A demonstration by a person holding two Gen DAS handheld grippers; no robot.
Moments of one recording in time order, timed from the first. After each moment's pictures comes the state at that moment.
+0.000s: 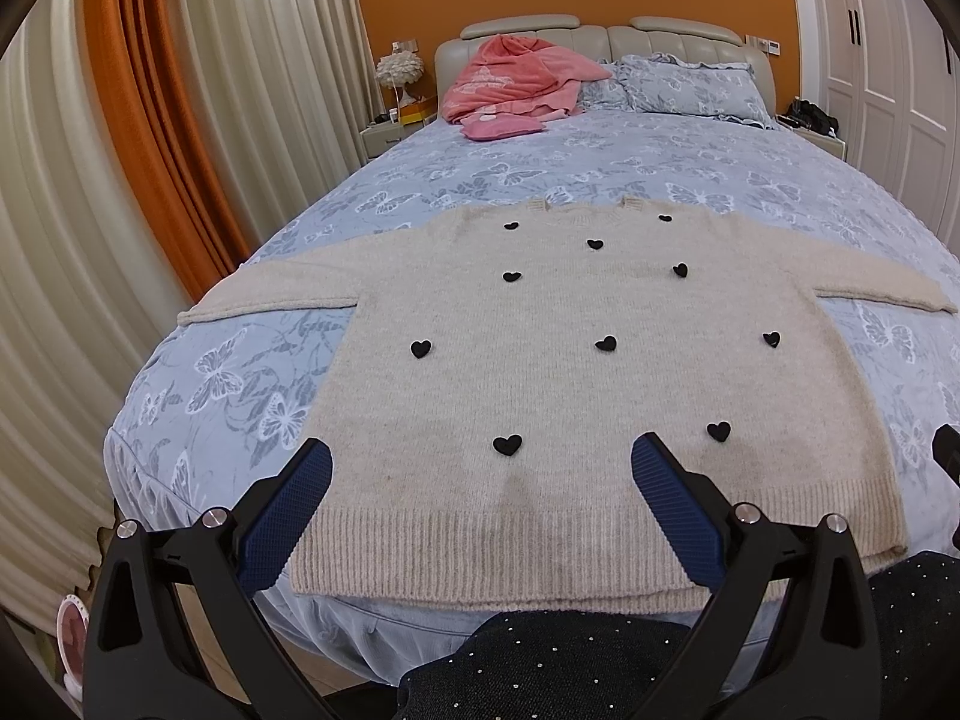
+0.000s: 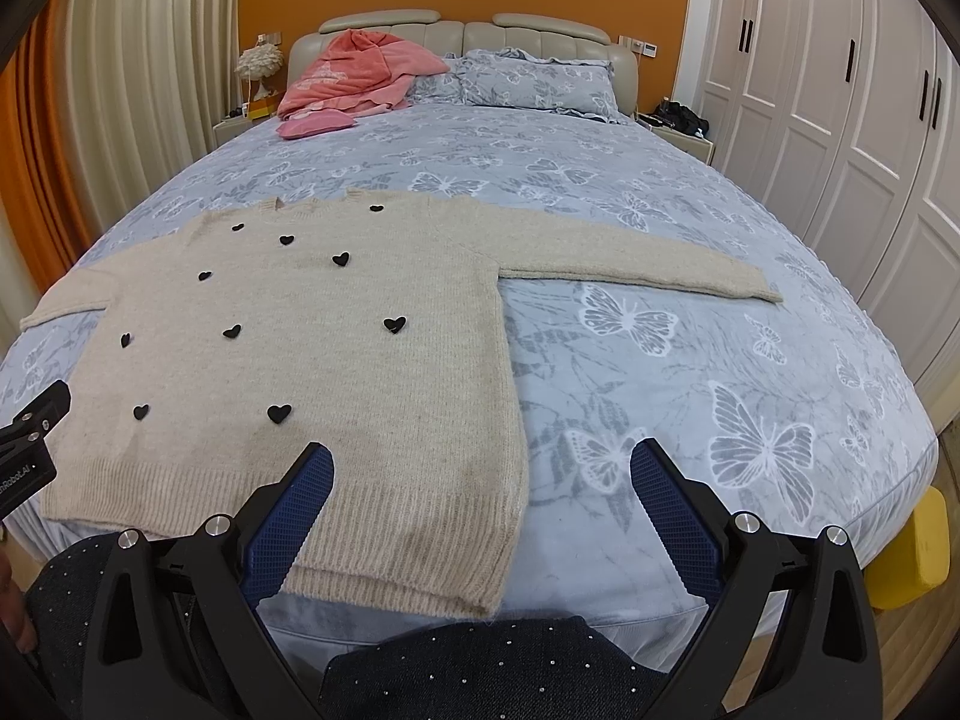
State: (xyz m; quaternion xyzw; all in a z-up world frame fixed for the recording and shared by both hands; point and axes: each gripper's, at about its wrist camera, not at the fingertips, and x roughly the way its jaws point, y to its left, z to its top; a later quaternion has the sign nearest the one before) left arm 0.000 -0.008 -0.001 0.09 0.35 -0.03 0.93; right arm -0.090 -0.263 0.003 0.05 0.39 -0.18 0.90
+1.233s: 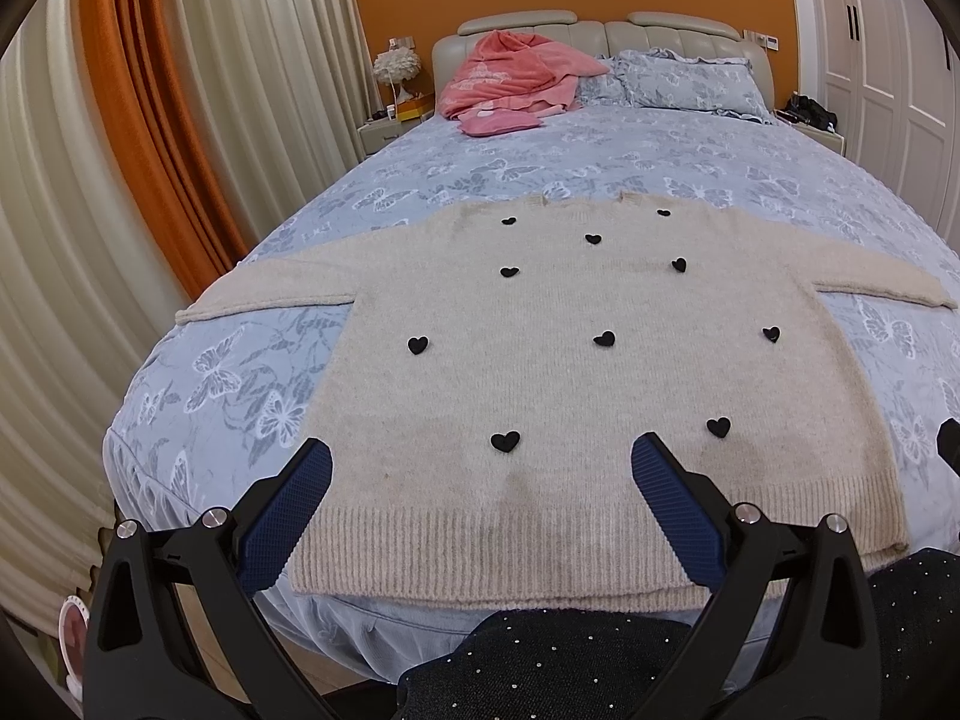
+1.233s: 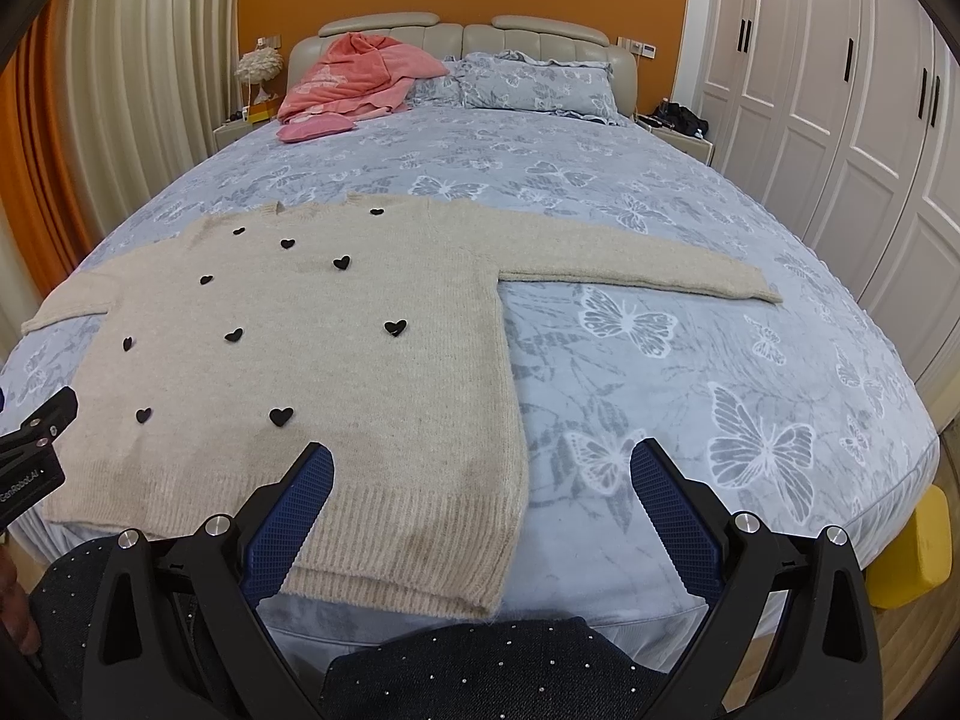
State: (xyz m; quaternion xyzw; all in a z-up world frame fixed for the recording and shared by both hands) left arm 0.002 -0.009 -0.002 0.09 0.36 -0.03 0.93; right arm -0.090 -0.264 0.002 0.05 0.39 -0.17 0.90
